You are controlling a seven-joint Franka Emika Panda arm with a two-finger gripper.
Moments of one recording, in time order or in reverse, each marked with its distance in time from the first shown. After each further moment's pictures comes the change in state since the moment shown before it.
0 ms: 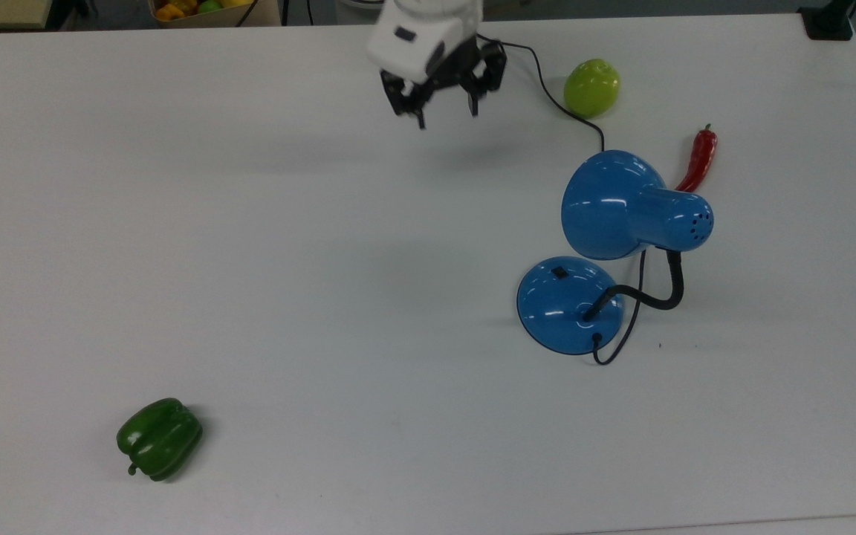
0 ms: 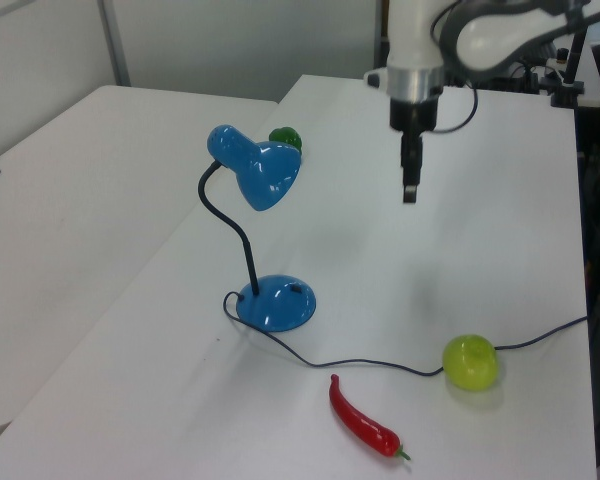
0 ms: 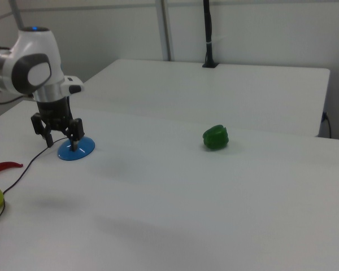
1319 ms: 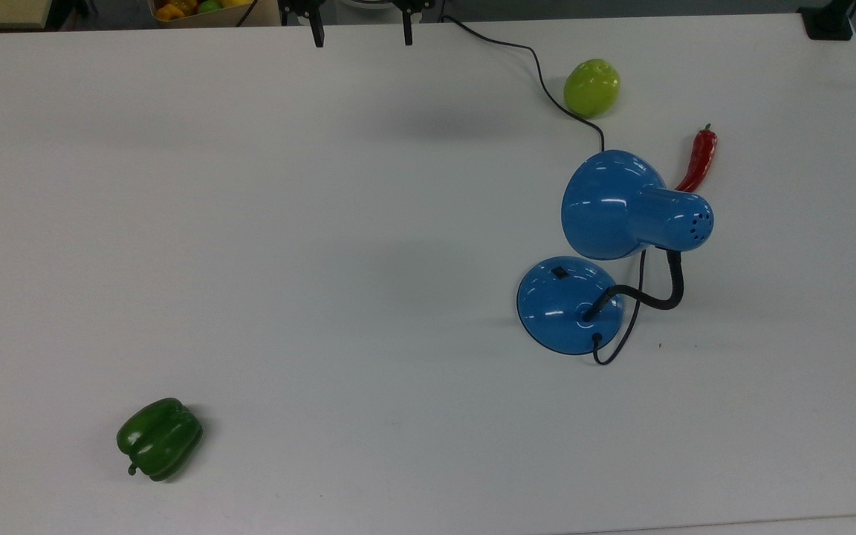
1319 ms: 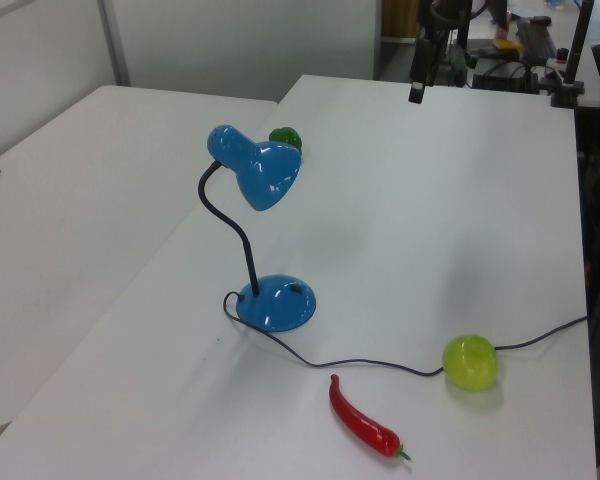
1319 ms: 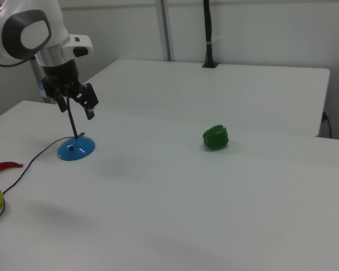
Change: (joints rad) arm -0.133 -0.118 -0.005 0.128 -0.038 -0.095 0.135
